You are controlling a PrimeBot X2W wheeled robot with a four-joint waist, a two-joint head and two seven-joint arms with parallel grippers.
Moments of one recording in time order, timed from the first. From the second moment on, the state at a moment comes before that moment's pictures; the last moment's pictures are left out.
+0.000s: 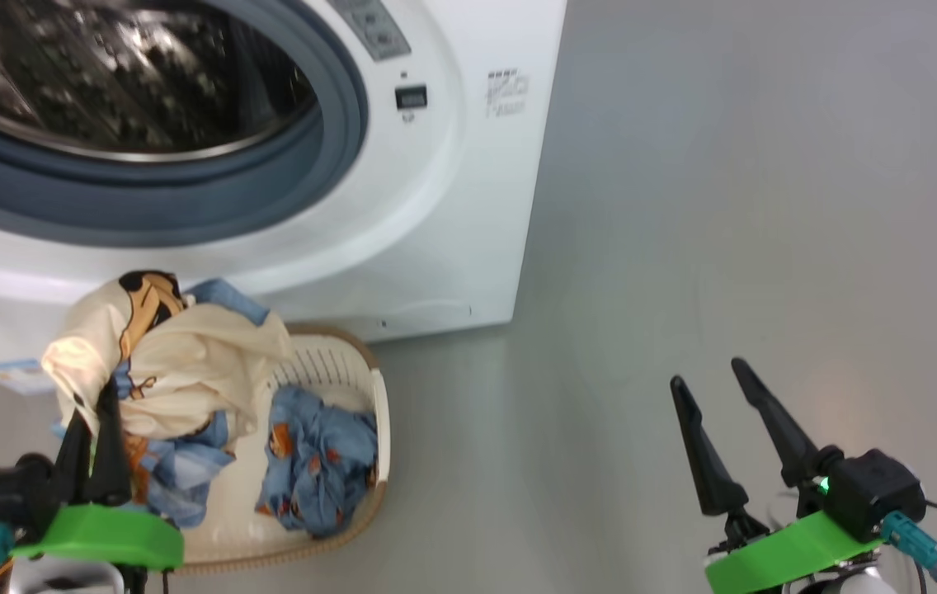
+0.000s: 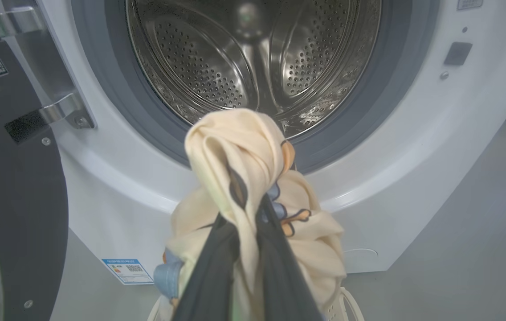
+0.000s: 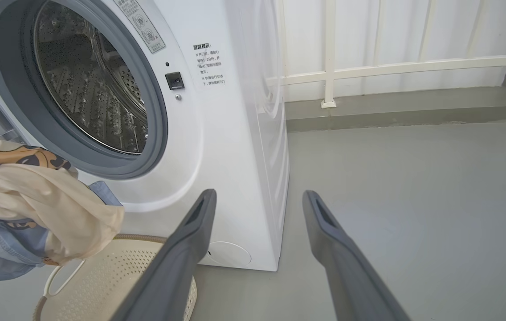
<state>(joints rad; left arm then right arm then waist) -0.16 0.11 0.07 0.23 -0.20 -0.02 -0.26 -0.06 -0.09 0.12 0.02 0.22 0.12 -0.26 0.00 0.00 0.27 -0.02</state>
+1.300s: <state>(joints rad) 0.16 0.06 0.11 0.00 -0.19 0.01 -0.26 0.06 -0.09 0.15 0.04 0.23 0.12 -0.26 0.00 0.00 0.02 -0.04</state>
